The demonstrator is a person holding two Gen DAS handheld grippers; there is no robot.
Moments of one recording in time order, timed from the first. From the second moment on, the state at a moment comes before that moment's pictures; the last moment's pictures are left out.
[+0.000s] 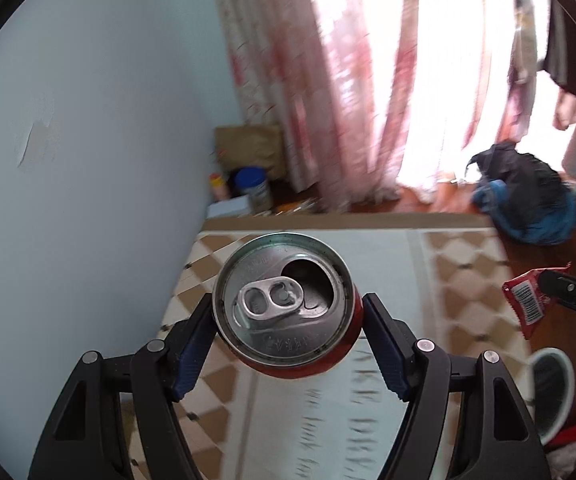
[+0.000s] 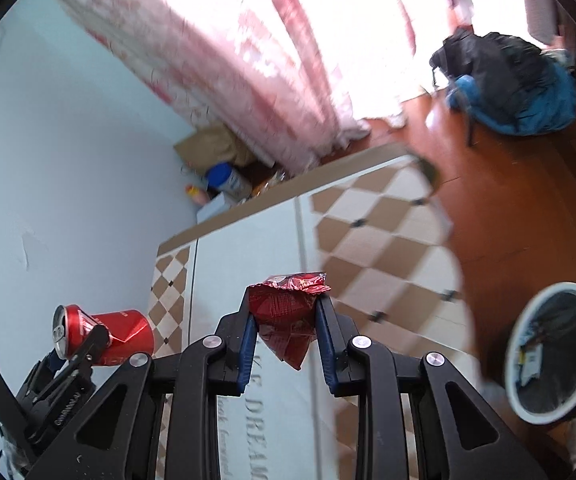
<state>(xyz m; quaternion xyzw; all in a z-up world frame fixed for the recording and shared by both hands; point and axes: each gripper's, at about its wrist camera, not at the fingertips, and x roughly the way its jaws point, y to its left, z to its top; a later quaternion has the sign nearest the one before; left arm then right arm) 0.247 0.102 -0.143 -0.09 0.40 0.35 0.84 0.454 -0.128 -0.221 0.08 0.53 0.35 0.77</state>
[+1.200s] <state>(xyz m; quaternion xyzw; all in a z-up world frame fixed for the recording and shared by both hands) 0.506 -0.261 -0.319 -0.12 0.61 -0.04 0.78 0.558 -0.541 -0.434 0.15 0.65 0.10 0.74</state>
